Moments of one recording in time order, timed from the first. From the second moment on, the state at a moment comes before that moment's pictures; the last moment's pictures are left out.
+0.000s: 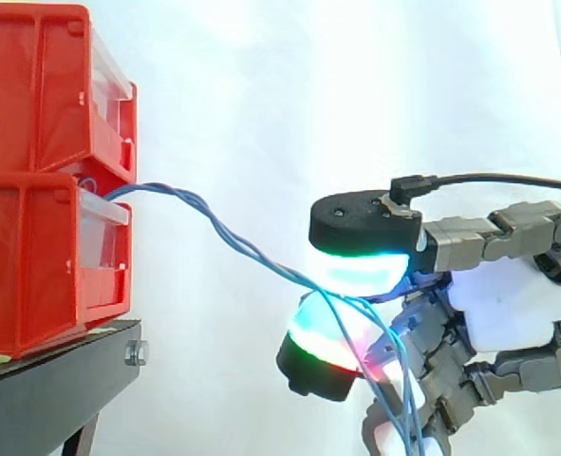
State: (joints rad) arm 0.20 -2.28 -1.17 -2.99 -1.19 -0.12
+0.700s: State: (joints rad) arm 0.20 -2.29 -1.17 -2.99 -1.19 -0.12
